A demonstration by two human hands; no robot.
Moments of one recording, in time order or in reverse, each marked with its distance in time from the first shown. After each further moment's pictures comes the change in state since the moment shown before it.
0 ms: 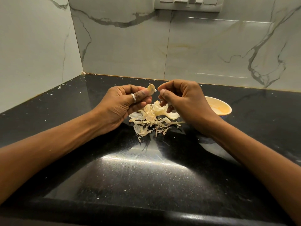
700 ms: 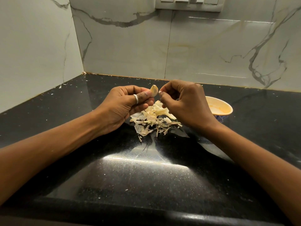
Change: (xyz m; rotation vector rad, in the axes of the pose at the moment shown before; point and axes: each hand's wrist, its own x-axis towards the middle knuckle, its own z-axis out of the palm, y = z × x) left_hand 0.000 -0.002 -0.001 0.048 -0.040 0.003; right_hand -0.001 0.004 0.008 -0.264 0.129 -0.211
